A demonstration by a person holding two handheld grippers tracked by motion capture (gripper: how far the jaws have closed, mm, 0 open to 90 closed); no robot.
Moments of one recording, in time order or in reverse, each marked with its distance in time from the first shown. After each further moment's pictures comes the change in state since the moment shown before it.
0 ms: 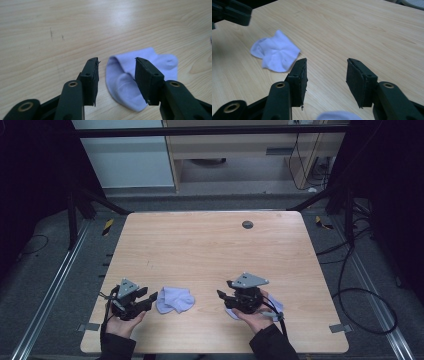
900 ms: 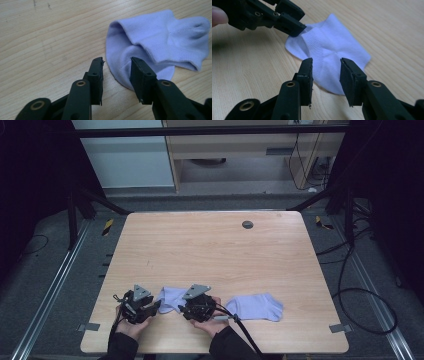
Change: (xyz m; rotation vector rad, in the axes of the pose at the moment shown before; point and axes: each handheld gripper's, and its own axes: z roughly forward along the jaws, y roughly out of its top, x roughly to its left) left arm -0.007 -0.022 0.033 0.147 0.028 0.069; right arm 0.082 0.005 0.098 0.147 0.147 -0.107
